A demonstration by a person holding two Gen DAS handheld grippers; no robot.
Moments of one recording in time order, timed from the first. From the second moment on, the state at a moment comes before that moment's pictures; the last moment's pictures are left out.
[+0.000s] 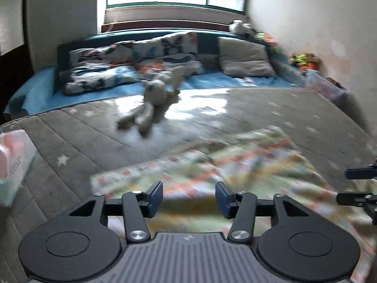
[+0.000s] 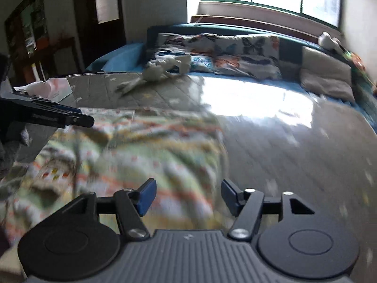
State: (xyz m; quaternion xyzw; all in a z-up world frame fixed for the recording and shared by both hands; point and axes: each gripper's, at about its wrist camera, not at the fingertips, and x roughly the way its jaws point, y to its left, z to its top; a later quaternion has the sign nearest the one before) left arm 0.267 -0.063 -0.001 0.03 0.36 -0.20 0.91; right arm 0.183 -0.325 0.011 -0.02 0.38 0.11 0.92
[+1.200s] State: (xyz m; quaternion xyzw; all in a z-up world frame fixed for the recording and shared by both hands) left arm 0.124 -0.129 -0.035 0.11 0.39 -0.33 0.85; right arm 0.111 -0.419 -0.029 -0.11 0.34 -0.10 0.93
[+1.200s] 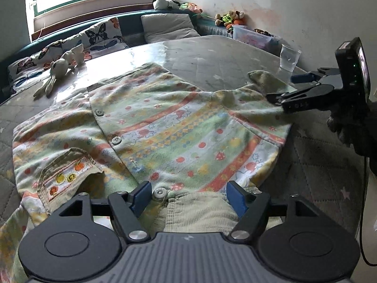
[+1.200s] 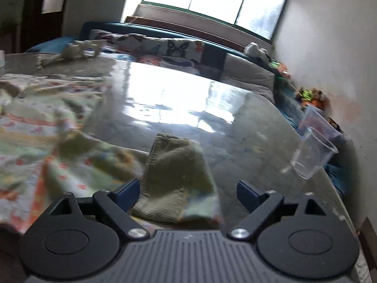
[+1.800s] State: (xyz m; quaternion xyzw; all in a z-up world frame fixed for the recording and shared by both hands) left arm 0.115 -0.121 -0.033 0.09 0.39 -0.32 0.86; right arm 0.116 -0.437 -0.017 -0.02 0.32 -0.08 0.95
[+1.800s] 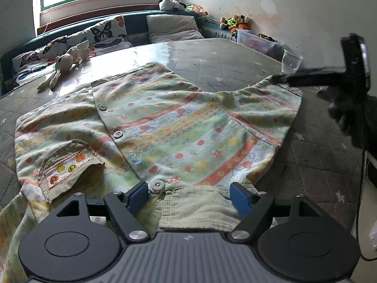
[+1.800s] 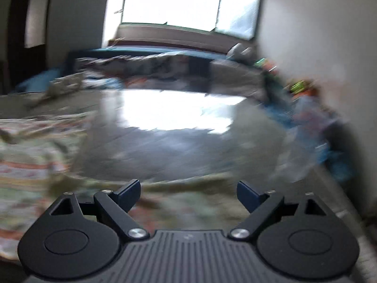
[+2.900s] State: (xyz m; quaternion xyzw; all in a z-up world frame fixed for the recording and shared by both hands) left arm 0.106 0.140 -0.035 -0.06 0.36 0.06 0.93; right arm 0.138 -0.432 -0.045 0.02 0.34 -0.07 0.94
